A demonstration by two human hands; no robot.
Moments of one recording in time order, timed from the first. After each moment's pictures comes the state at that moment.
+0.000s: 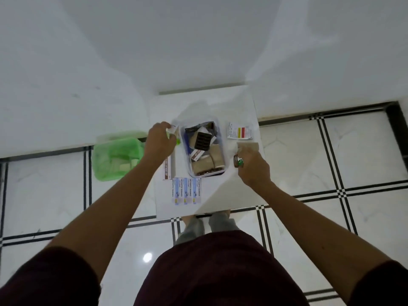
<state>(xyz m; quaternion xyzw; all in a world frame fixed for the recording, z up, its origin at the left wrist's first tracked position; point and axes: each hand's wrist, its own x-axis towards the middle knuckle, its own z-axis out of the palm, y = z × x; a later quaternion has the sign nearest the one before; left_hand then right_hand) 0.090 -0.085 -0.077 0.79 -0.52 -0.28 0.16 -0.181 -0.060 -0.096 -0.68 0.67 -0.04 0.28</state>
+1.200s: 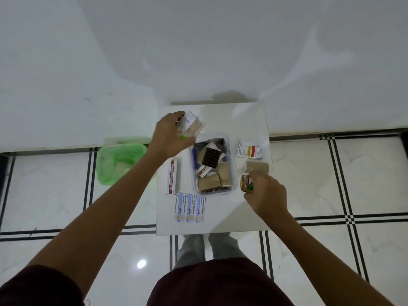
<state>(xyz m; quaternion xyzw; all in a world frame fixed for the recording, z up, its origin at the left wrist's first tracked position) 0.097 -0.124 -0.049 0.72 -0.59 -0.28 0.25 -0.184 -0.058 -0.068 -0.77 0.61 -0.01 0.19</state>
